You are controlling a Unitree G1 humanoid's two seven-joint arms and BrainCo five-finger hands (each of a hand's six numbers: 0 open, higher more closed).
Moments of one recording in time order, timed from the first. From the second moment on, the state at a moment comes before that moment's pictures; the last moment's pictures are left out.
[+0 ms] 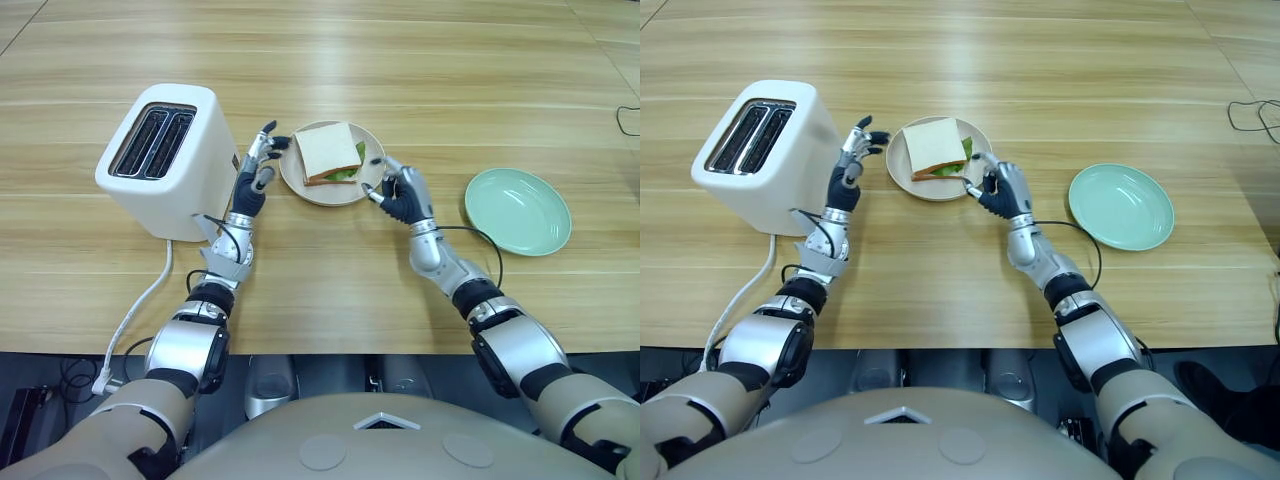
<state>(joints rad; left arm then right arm) -0.50 0.19 -0.03 1.09 0.10 -1.11 0.11 -0.50 -0.24 0.30 0.98 -0.52 -0.79 -0.66</state>
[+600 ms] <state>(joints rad) -0.38 0.13 0.03 0.81 -0.14 -1.07 -0.17 -0.35 -0.23 0.09 0.67 -0.20 -0.89 -0.35</state>
